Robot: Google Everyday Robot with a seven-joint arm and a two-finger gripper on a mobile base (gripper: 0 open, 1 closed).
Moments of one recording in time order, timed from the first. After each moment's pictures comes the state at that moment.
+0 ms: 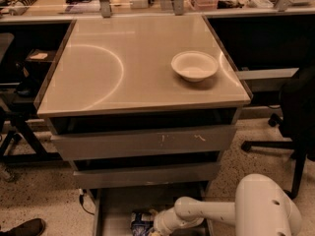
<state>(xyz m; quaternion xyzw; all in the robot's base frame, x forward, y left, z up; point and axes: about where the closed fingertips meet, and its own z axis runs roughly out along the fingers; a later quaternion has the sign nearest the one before) 0.413 0.056 0.155 -0.53 0.74 0.36 0.20</state>
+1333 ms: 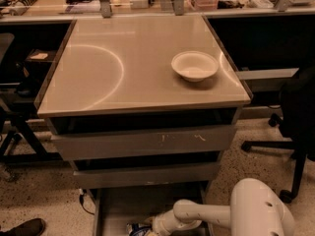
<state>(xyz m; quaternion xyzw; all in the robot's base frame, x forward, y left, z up) 0.413 0.062 0.129 -0.52 0.74 0.37 0.20</state>
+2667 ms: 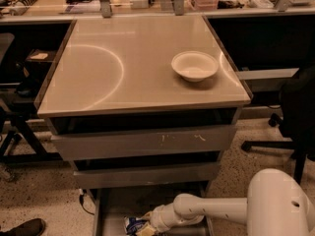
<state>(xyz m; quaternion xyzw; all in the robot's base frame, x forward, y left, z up) 0.425 0.069 0.217 -0.52 0.74 0.35 0.23</state>
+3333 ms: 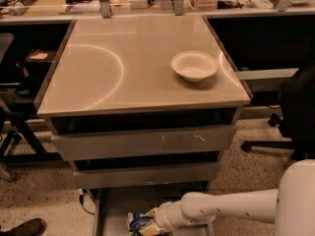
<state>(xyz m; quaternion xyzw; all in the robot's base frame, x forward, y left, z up) 0.409 0.047 0.316 -0.51 0.76 0.32 0.25</state>
